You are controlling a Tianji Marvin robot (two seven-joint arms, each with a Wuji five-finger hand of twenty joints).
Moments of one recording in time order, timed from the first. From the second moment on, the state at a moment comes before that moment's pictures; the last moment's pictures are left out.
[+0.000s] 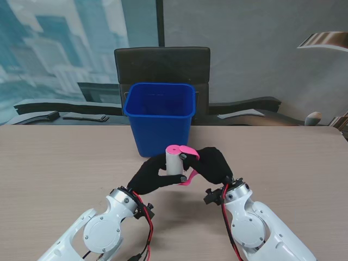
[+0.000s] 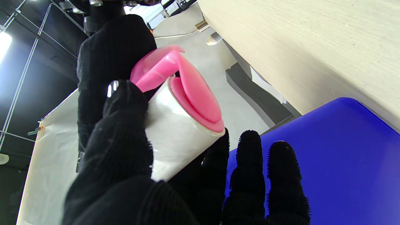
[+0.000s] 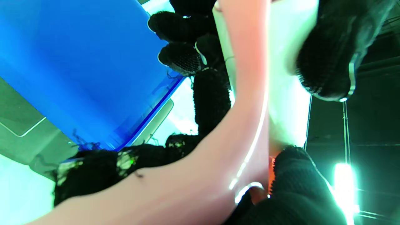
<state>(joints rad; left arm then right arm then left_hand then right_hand) 1.65 -1.16 -1.03 -1.78 0.28 -0.18 0.13 -1.60 -1.18 1.12 -1.61 -0.61 -0.48 -0.44 0.94 -0.39 0.05 -0.11 0.61 0.36 0.90 0.42 0.55 0.22 0.55 0.44 0.37 0.24 0.59 0.55 0.09 0.25 0.99 0.64 0.51 0.11 0.12 -0.05 1.18 0.07 0.74 0.66 1.40 0.08 1.48 0.95 1.33 0.13 1.70 1.20 1.17 0.25 1.89 0.93</state>
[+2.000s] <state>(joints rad) 1.63 -1.16 -1.04 -1.73 0.37 -0.22 0.15 -1.61 -1.18 1.15 -1.62 -0.71 -0.46 -0.51 0.94 -0.39 0.05 -0.10 0.61 0.36 0.91 0.42 0.55 0.22 0.55 0.44 0.37 0.24 0.59 0.55 0.09 0.25 0.99 0.64 0.43 0.21 0.01 -0.05 0.83 0.03 0.51 0.69 0.90 0.26 0.79 0.61 0.98 0.22 0.75 0.53 0.55 0.38 1.45 0.57</state>
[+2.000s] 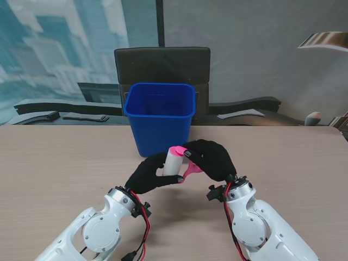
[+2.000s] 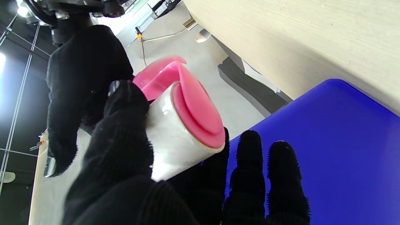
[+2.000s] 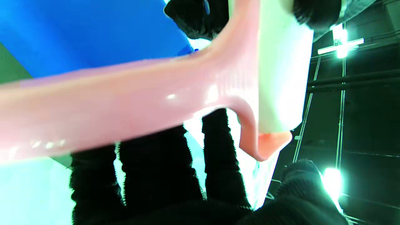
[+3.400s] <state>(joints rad) 1.59 -1.15 -1.05 -1.64 0.59 -0.39 0.28 -1.67 -1.16 1.20 -1.71 -0.76 -0.44 -0.47 0.94 -0.39 0.05 -0.10 0.61 0.36 0.91 0.42 0.55 0.22 0.56 0.44 0.37 0.24 0.59 0.55 0.09 0.25 0.99 0.64 0.49 -0.10 0.52 0.02 0.77 0.00 0.55 0.65 0.76 0.26 0.72 0.54 0.80 0.22 0.66 0.51 0.34 0.37 1.25 0.63</state>
